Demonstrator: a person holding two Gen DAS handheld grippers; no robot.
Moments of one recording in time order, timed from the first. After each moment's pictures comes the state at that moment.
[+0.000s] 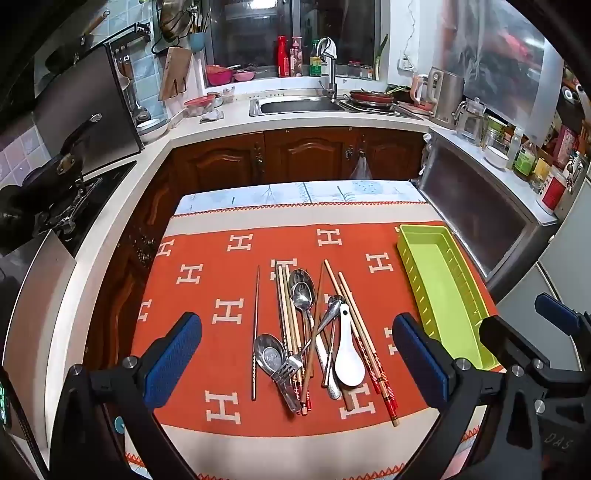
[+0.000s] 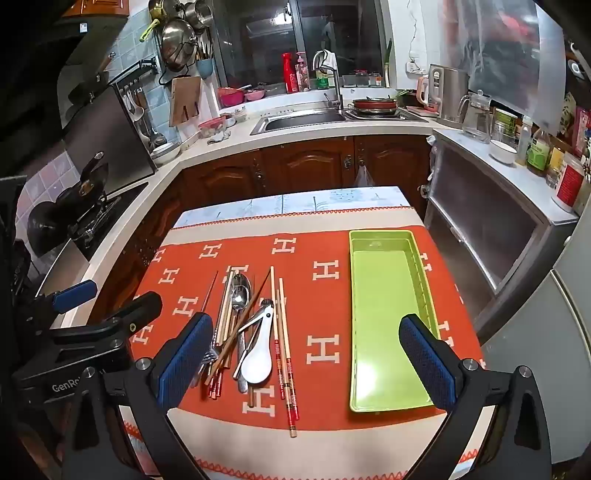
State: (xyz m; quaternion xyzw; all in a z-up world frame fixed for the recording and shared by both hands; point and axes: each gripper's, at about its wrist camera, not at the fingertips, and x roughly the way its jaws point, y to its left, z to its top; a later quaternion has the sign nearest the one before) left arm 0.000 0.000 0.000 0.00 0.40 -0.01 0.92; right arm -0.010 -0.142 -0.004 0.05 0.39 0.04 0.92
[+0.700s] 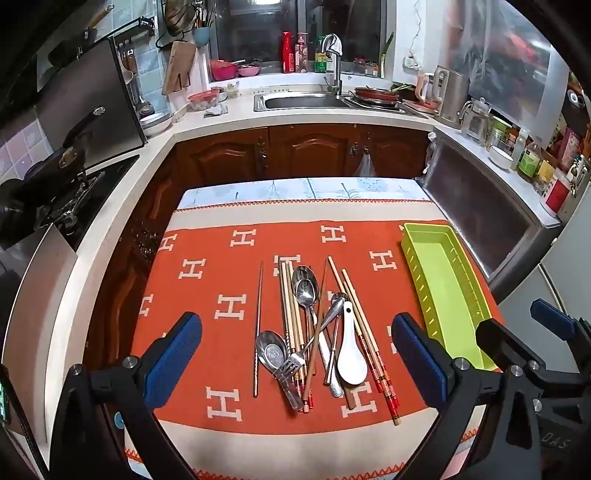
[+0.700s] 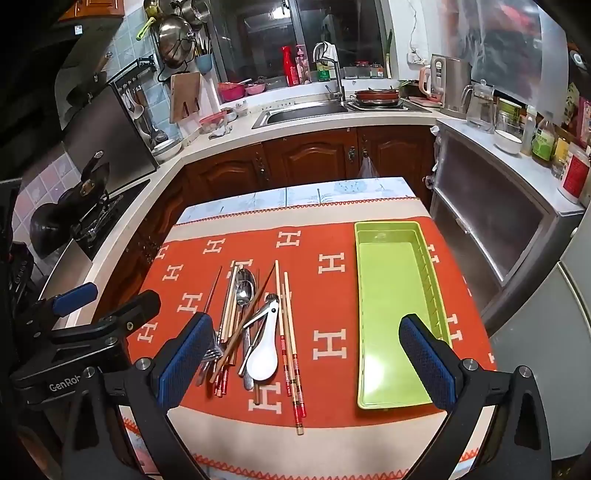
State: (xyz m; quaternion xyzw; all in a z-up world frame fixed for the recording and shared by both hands) left arm 0.003 0.004 -0.001 0.00 0.42 0.00 0.91; right arm -0.001 -0.139 -0.015 0.05 0.40 0.05 0.91
